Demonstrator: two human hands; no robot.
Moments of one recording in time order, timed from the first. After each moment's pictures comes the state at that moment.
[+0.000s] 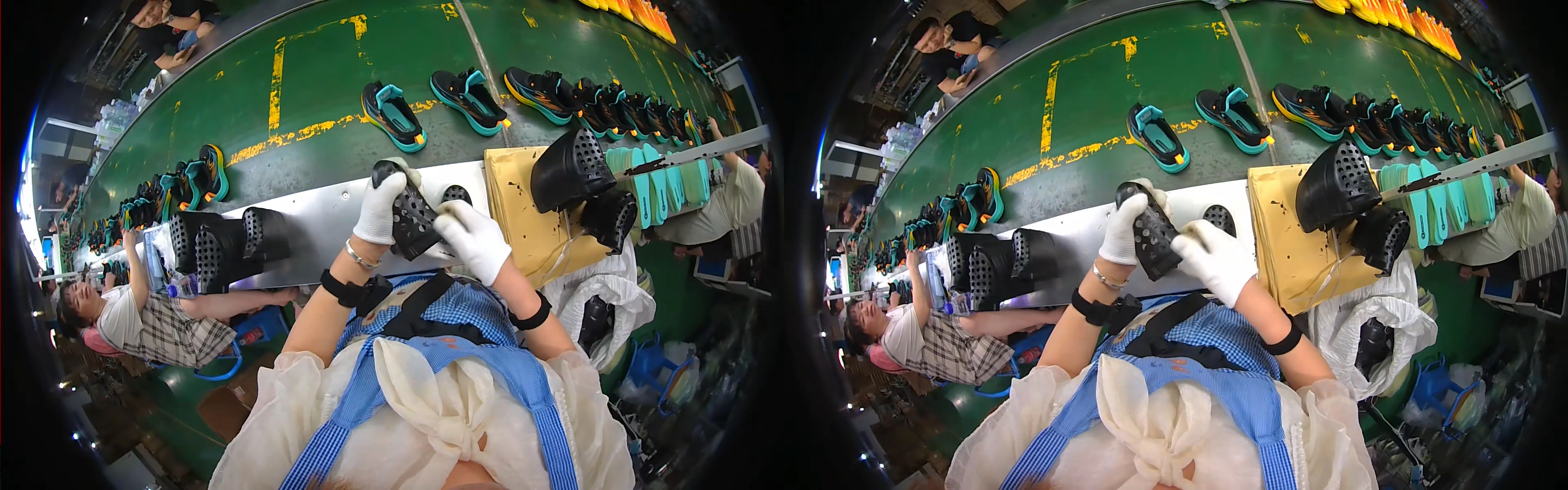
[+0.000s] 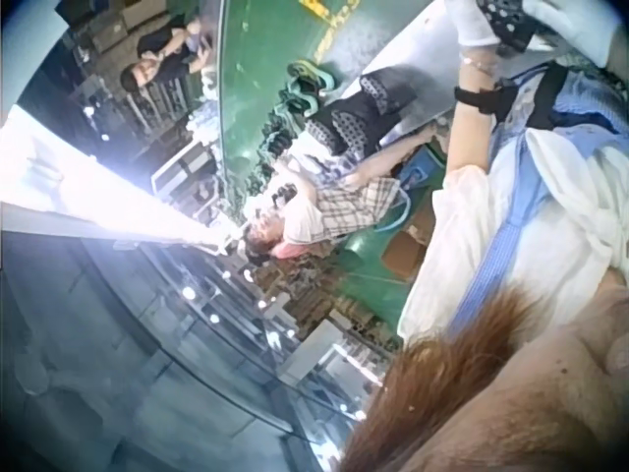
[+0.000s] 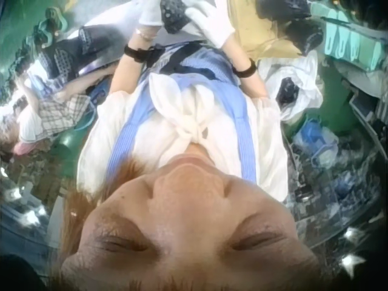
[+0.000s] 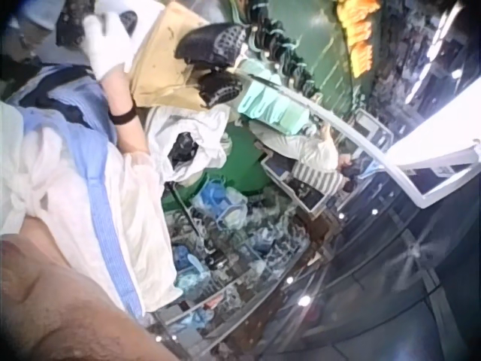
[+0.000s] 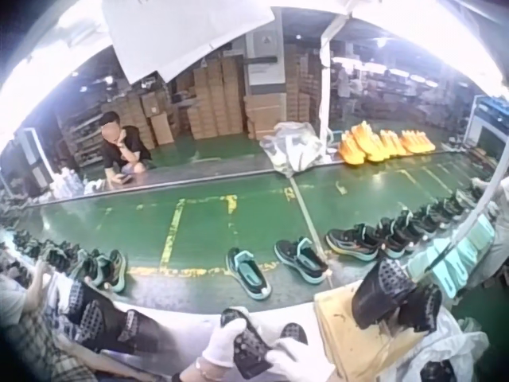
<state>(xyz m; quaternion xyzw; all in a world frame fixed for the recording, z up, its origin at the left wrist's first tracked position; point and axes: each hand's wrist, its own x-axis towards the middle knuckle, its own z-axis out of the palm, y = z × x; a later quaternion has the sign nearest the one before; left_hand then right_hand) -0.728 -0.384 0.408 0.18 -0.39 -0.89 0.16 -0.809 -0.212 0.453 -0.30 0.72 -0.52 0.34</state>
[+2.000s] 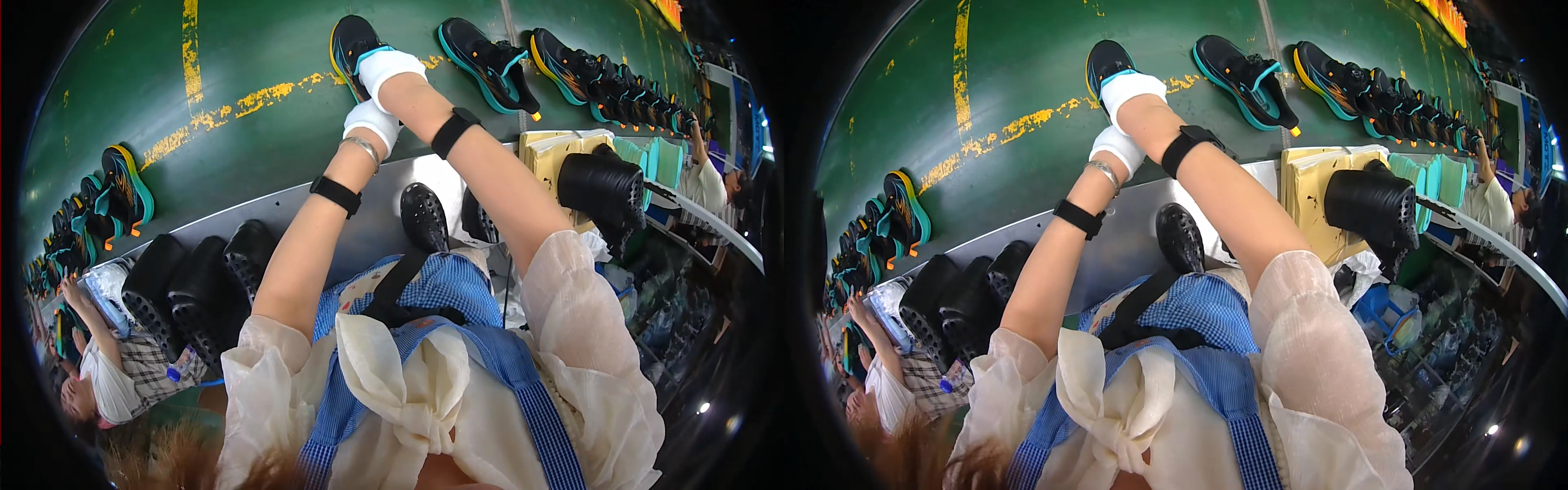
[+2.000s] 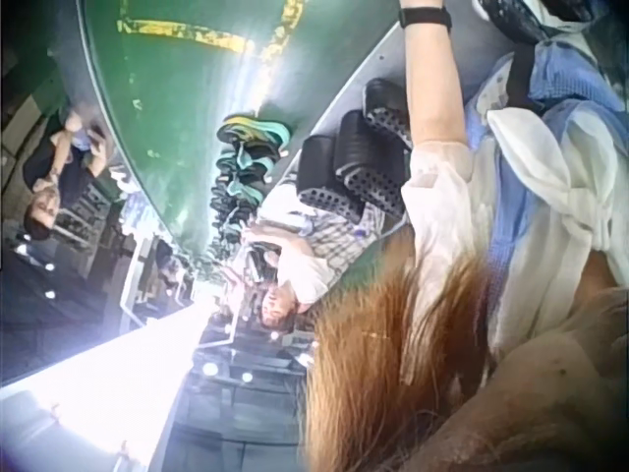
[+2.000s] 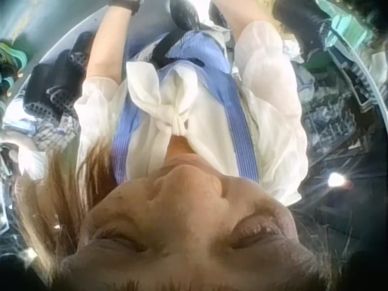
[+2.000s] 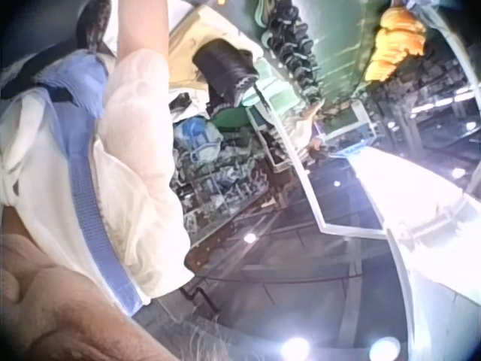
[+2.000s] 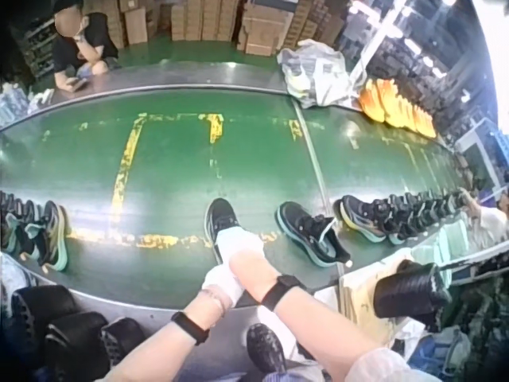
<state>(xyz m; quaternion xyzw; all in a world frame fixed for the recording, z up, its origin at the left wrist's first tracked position) -0.830 -0.556 0.266 0.21 -0.92 -0.28 -0.17 -0.920 -0.548 0.354 -0.43 0.86 0.04 0.28</state>
